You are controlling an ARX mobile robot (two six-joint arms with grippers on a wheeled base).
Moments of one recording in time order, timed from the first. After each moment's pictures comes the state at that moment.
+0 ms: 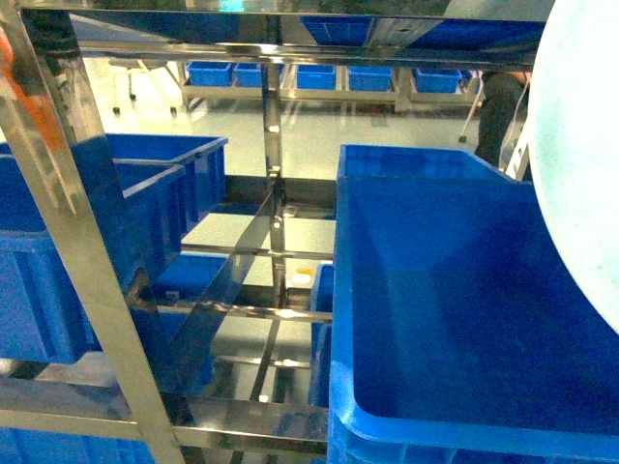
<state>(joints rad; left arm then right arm) 0.00 0.01 0.01 0.00 0.00 0.00 0.02 0.50 0.18 0.54 -0.19 -0.12</state>
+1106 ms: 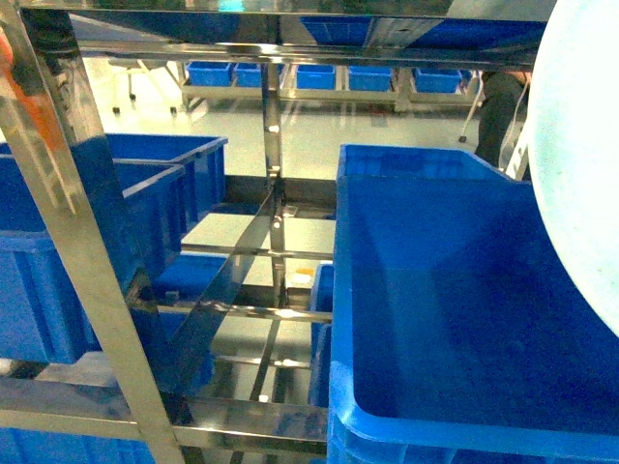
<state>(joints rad) 0.00 0.01 0.01 0.00 0.00 0.00 0.02 0.50 0.18 0.54 -0.19 -0.12</state>
